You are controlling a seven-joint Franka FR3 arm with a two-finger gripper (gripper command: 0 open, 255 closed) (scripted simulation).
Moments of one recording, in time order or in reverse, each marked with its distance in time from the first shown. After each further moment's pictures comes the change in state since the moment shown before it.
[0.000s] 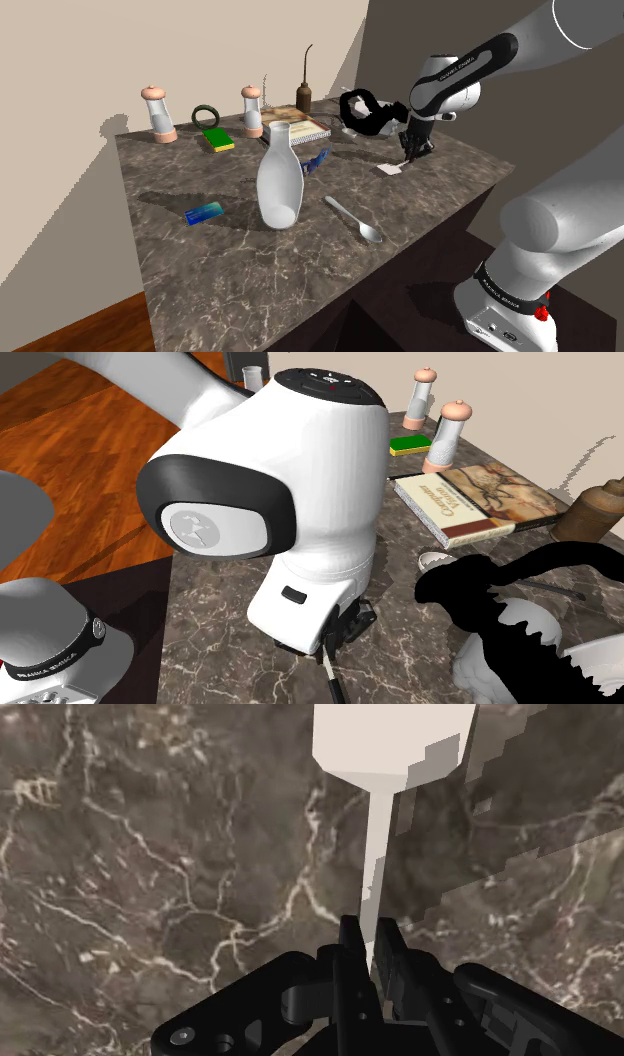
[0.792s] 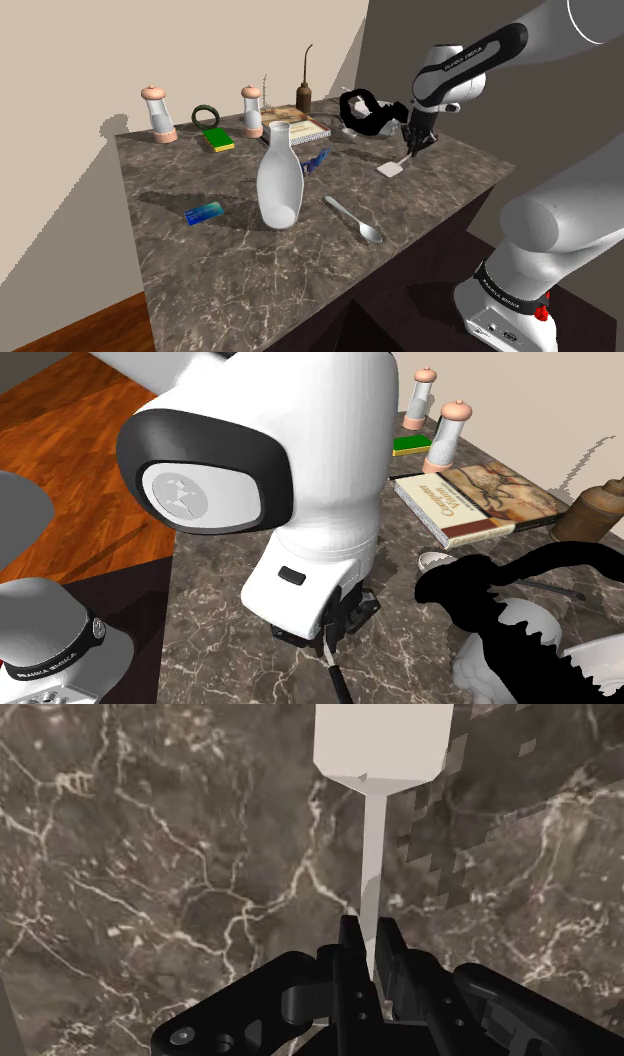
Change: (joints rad) arm 0.001 -0.049 -0.001 0.028 0.007 -0.076 -0.009
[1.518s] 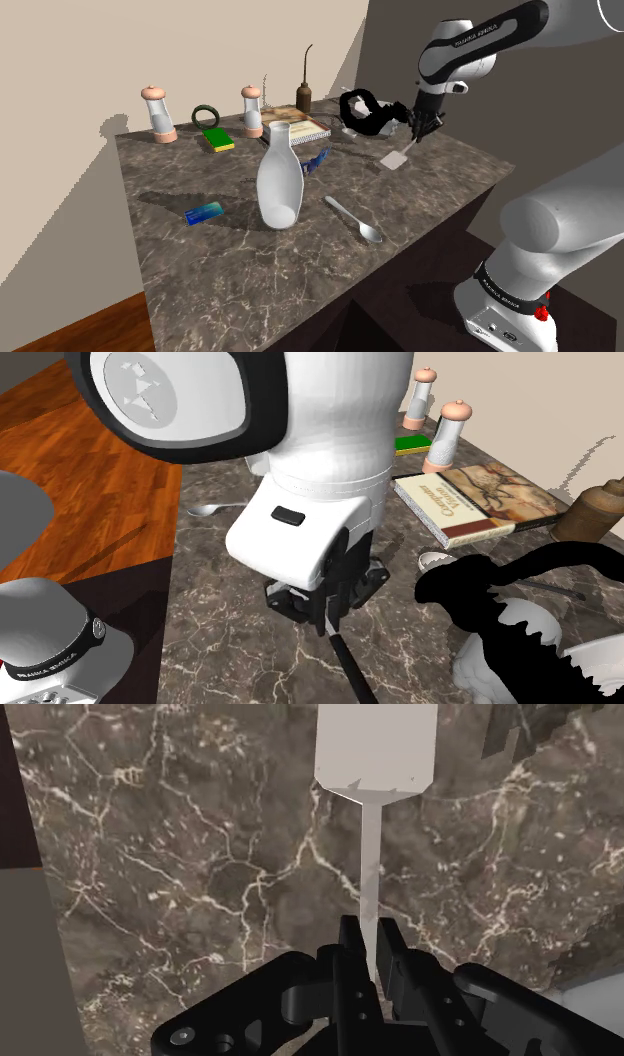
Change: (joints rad) arm 0.005 -0.077 0.002 0.081 0.011 -0.158 -0.009
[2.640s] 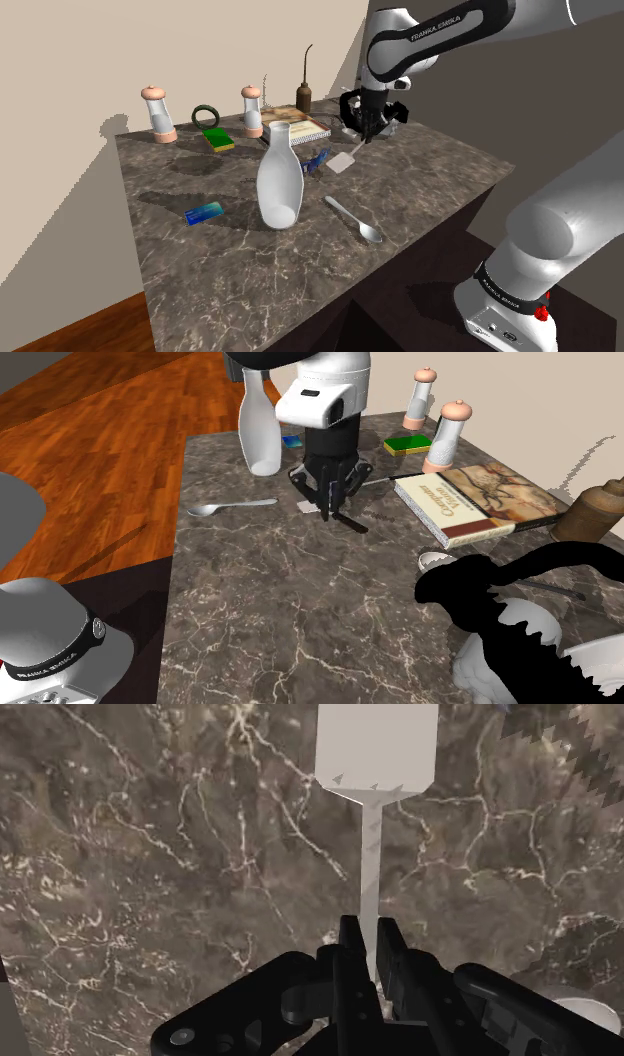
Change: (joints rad) arm 0.157 0.103 0.248 0.148 0.047 -0.064 0.373
